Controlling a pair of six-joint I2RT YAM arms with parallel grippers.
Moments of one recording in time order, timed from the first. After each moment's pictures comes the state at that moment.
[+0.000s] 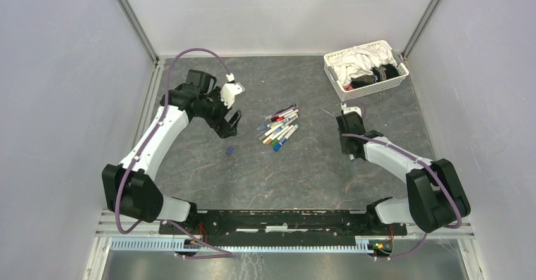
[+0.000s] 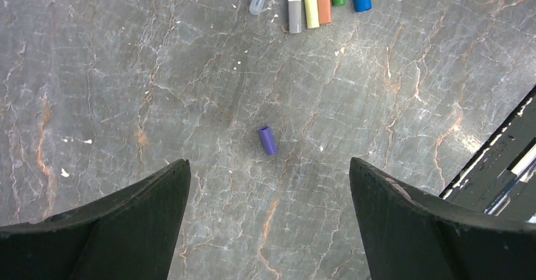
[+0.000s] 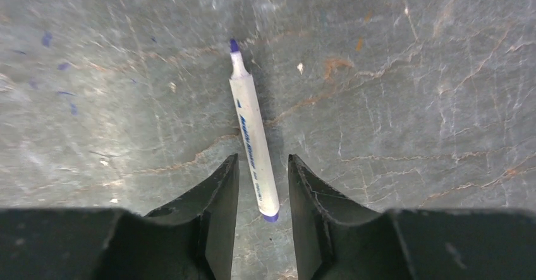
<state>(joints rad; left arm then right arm) -0.27 1.41 1.25 -0.89 0.43 0.56 0.37 1.35 0.63 -0.33 0.39 0.23</state>
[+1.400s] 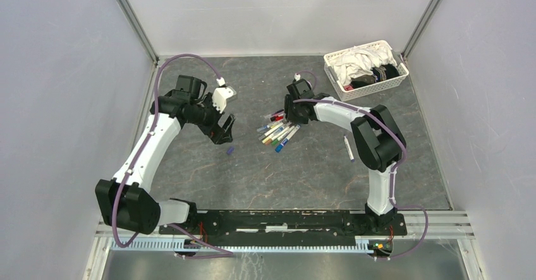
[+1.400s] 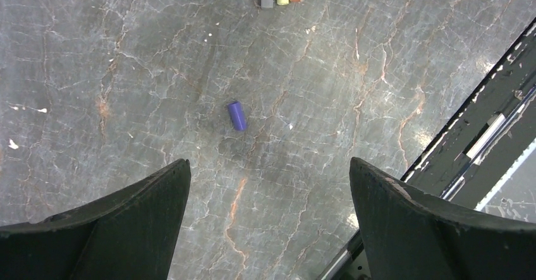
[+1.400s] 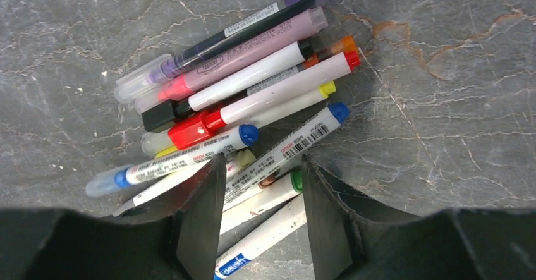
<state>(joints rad) -0.21 1.30 1.20 -0.97 0.50 0.54 0.57 1.99 1.36 -0.33 0.08 0.58</state>
